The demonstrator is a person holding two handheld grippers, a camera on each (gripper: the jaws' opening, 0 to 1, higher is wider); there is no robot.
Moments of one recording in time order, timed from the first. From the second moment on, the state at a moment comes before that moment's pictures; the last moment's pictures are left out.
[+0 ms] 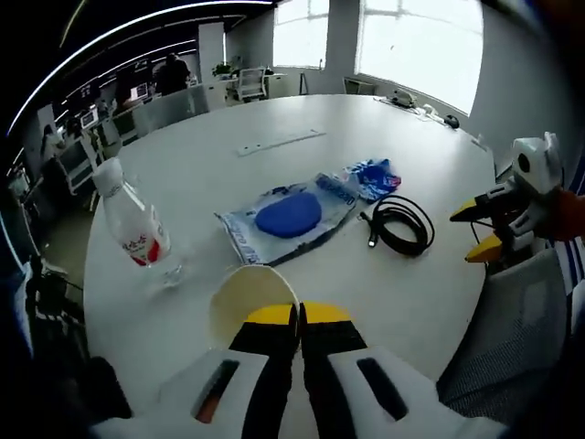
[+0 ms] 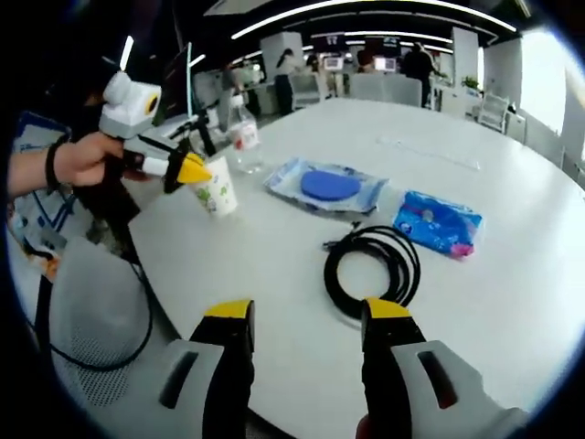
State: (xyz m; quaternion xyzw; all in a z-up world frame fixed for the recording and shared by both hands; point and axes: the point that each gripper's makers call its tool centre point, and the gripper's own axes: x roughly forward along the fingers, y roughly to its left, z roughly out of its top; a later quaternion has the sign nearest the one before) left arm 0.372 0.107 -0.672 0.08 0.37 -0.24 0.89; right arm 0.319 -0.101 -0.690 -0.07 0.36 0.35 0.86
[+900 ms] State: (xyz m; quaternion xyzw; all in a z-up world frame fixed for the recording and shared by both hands) left arm 0.432 0.128 -0.687 0.16 0.37 -0.21 0.89; right arm 0.328 -0.128 -0.698 -0.05 0.38 0.33 0.86
